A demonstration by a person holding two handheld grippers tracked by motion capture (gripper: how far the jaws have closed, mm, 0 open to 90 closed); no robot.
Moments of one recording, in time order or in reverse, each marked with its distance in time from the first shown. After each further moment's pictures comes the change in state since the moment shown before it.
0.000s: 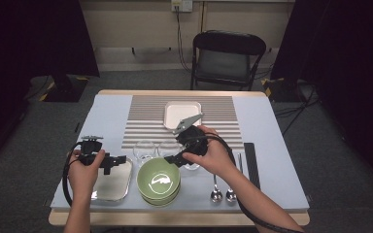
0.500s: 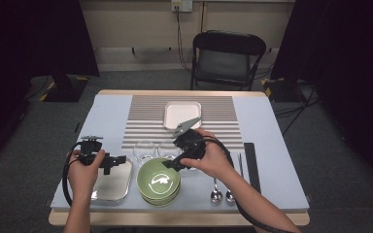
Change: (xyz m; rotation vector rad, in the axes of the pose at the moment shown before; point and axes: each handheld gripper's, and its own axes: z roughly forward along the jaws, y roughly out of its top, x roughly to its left) left arm 0.000 0.000 0.000 0.001 -0.002 -0.007; right arm 0.006 -0.004 0.008 0.002 0.047 -0.001
